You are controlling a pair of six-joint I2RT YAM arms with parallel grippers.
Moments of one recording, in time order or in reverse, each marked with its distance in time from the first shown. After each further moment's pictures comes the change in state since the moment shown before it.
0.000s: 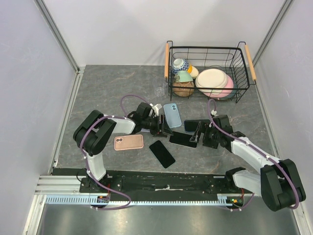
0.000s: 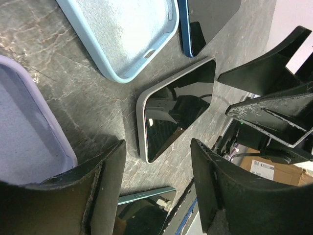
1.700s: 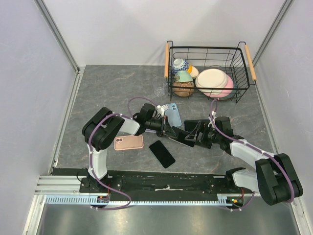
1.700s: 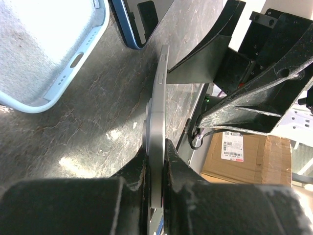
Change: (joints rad) left arm -0.035 0.129 0.025 0.241 0.224 -0.107; right arm -0.040 0.064 -0.115 0.329 -0.248 0.132
